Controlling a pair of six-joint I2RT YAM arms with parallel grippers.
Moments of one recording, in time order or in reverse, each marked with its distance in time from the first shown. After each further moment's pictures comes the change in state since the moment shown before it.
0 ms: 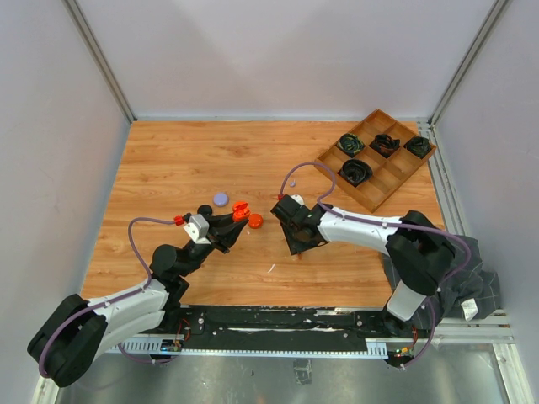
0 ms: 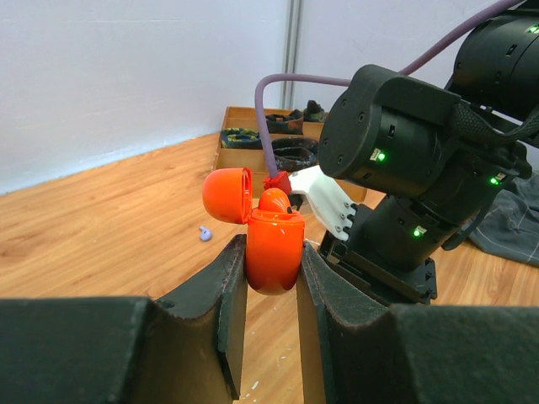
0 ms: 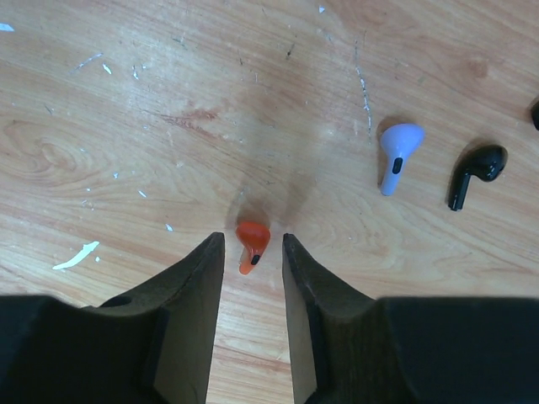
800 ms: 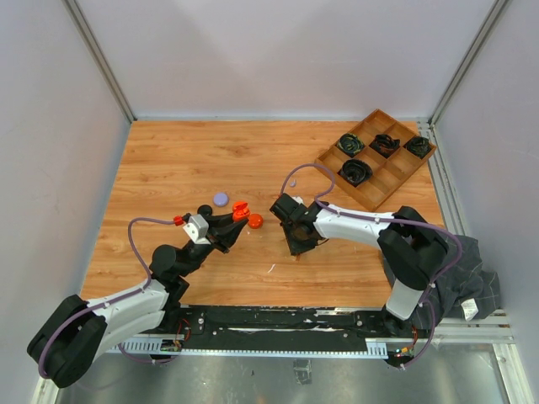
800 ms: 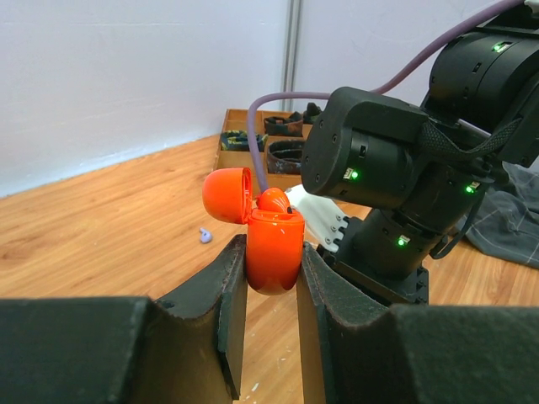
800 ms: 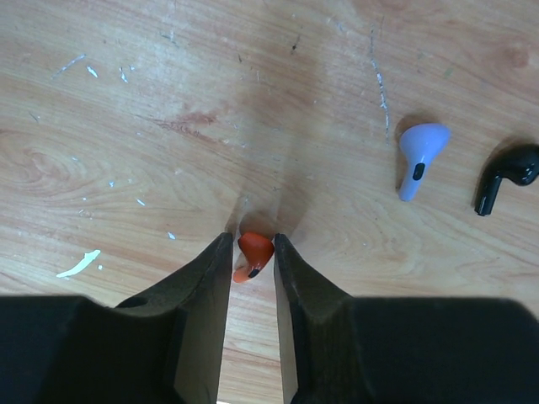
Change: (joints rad) left arm 0.000 -0.006 0.000 0.000 0.000 0.000; right arm -0.018 0.062 0.032 -0.025 -0.046 0.043
